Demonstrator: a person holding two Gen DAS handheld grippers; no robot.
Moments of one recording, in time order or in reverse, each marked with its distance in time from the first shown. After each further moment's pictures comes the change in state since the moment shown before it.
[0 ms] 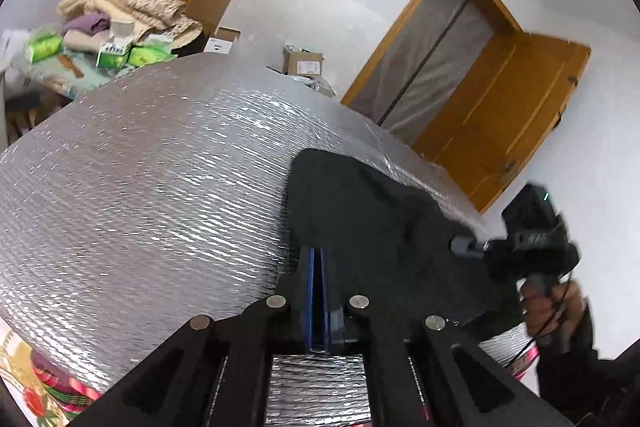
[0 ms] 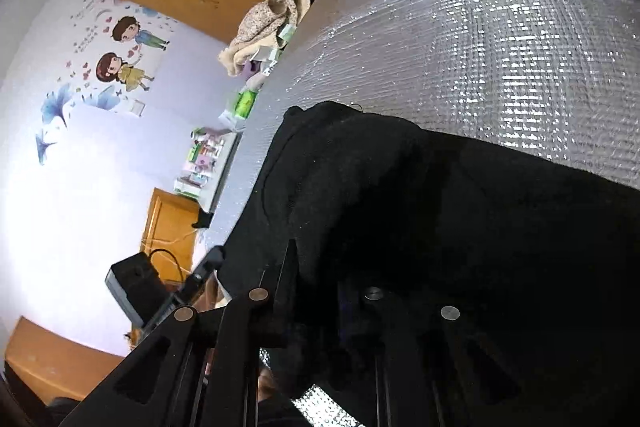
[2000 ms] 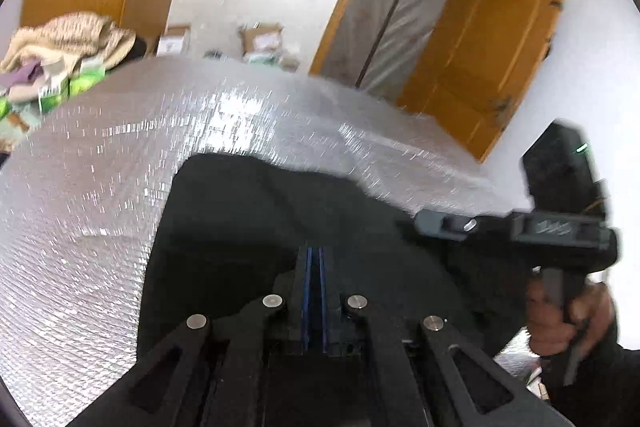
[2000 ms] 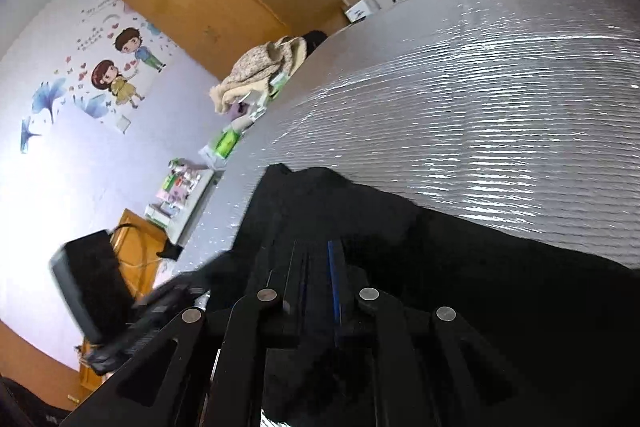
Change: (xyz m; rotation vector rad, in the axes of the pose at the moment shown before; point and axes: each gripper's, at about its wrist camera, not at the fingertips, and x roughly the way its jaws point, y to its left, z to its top) left arm 0.113 -0.103 0.018 0.206 0.180 0.062; right arm -0.012 0.032 0.005 -0.123 -0.220 -0.087
